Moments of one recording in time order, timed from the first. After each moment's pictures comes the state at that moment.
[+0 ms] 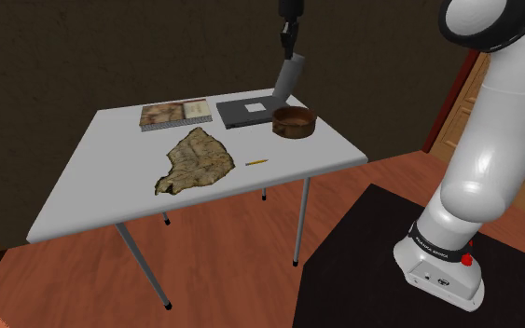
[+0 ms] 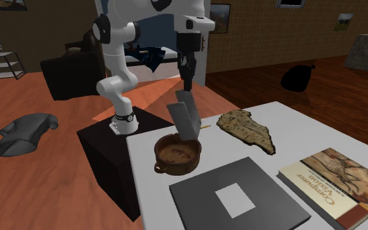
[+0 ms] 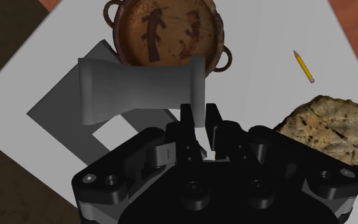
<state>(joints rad) -0.05 0.13 -0.06 -1.36 -0.06 1.55 -0.50</state>
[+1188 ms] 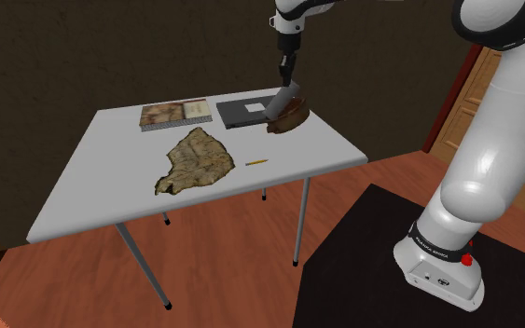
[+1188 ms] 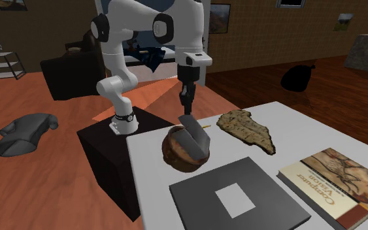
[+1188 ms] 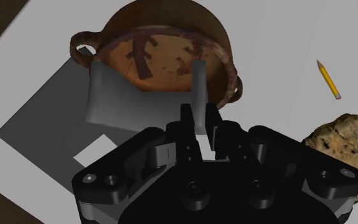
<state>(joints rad) -0.05 0.08 -0.06 -1.67 -0.06 1.81 -0.48</state>
